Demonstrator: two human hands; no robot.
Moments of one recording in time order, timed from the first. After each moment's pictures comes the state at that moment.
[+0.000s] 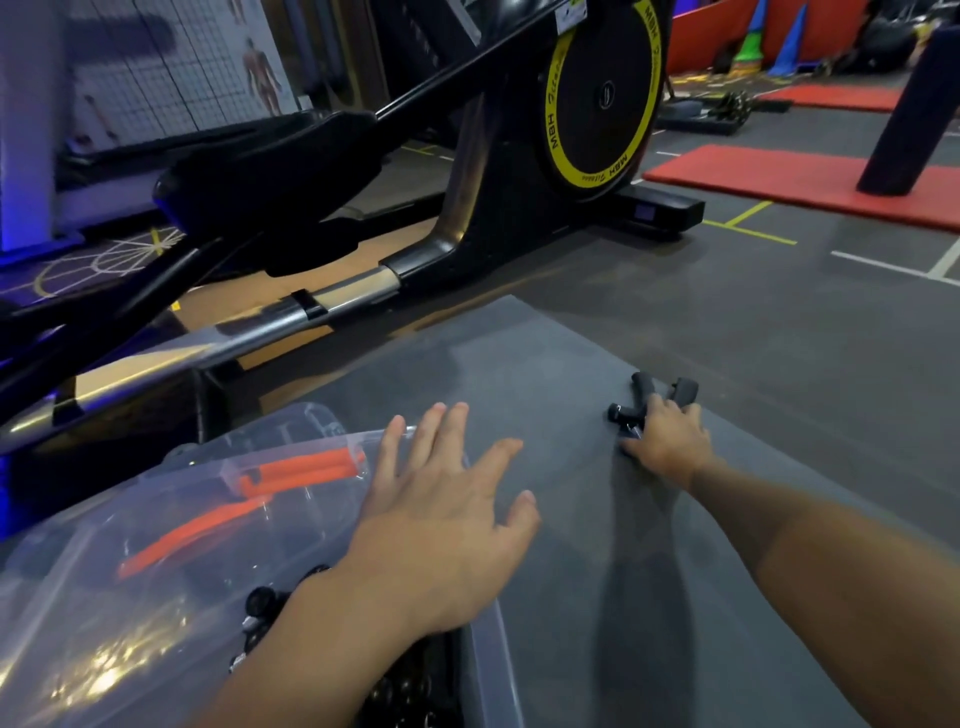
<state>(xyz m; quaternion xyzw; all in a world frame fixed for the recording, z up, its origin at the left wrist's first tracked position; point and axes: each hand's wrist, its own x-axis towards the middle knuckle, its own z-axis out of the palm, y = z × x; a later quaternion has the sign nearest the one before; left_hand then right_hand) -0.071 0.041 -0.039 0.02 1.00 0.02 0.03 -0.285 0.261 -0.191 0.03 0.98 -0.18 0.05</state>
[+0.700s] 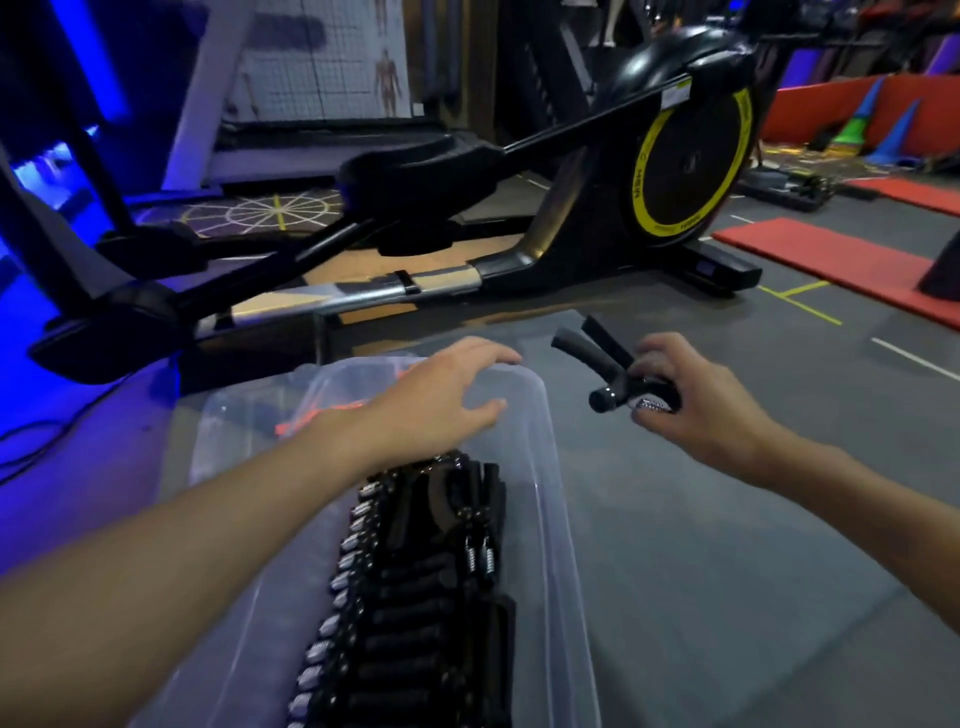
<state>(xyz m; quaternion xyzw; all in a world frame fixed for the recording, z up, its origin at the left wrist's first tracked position) 0.034 -0.026 0.027 0.08 0.95 0.30 -0.09 -0.069 0.241 0.023 -0.33 0.90 -0.29 -0.05</state>
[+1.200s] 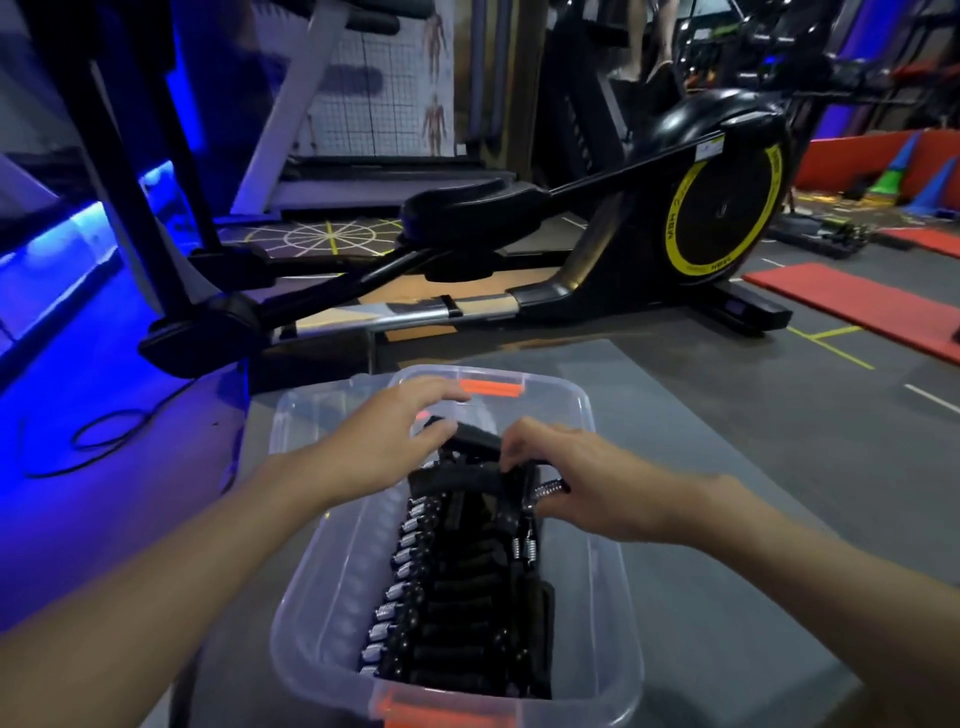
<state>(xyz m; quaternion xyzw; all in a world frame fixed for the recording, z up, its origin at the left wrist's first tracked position) 0.140 -0.082 0.032 0.00 0.95 0.30 -0.12 0.047 0.144 0.039 -0.55 0.81 -0.19 0.11</state>
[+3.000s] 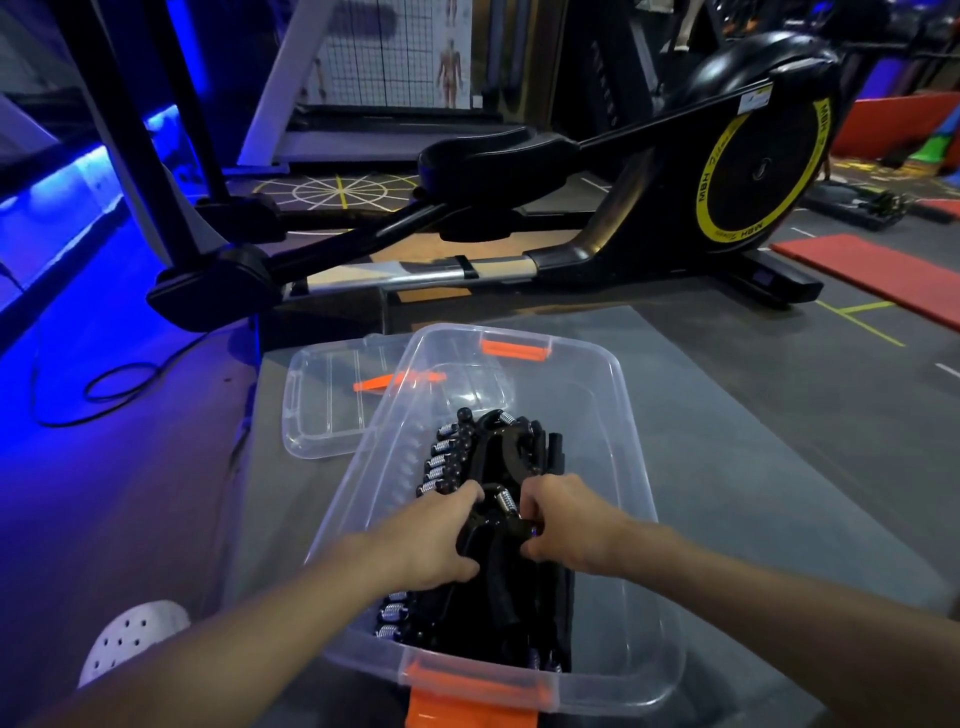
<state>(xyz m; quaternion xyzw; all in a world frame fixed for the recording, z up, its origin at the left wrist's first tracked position) 0.161 -0.055 -0.084 -0.06 0.96 0.24 0.12 0.068 0.111 -0.053 -0.37 0.89 -0.15 0.22</state>
